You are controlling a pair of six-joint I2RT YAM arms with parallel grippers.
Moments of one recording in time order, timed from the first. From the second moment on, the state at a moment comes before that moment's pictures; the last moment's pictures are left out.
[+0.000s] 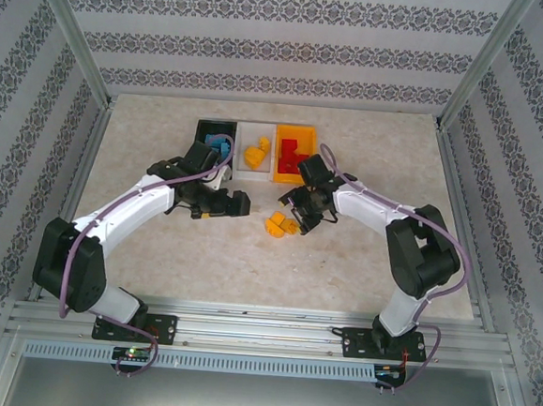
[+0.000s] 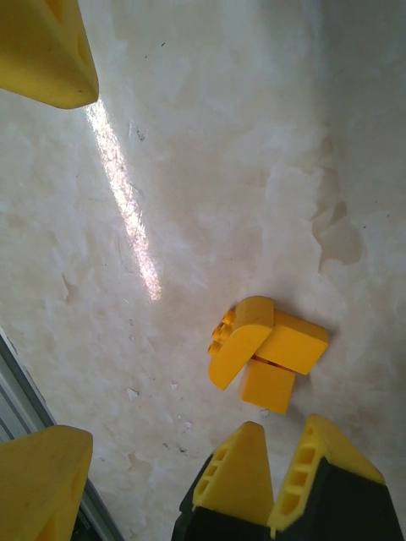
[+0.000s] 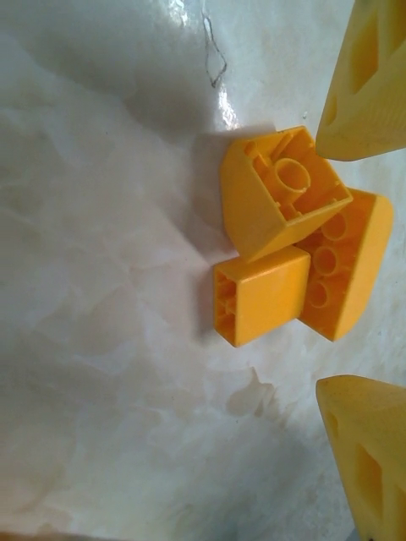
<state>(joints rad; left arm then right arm) -0.40 1.46 1.11 -0.78 0.37 -0.47 0.53 1.77 1.15 -0.57 -0.28 1.42</state>
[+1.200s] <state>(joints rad) -0.36 1.37 0.99 -0.74 0.37 -0.52 0.51 1.86 1.16 -0.68 -0.33 1.31</state>
